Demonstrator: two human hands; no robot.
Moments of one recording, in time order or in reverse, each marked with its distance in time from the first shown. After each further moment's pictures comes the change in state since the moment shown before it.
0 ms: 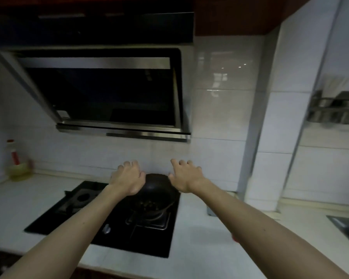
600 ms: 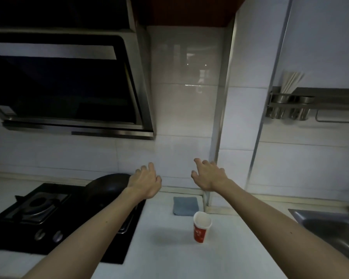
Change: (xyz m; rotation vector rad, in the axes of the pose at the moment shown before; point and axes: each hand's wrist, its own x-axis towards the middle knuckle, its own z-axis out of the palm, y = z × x) left_hand 0.031 0.208 0.068 -0.086 -0.100 0.169; right_hand -0.029 0.236 -0.008 -0.002 -0.025 0.217
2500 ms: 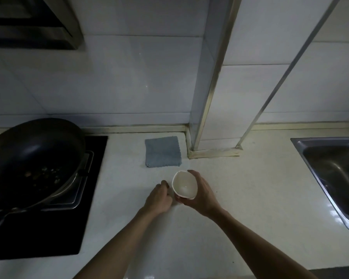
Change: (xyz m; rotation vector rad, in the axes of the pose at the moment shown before) left_hand 0.118 0.057 0.353 -0.418 -0.690 -0.173; right_hand 0.084 0.148 0.353 0.732 -0.007 0.074
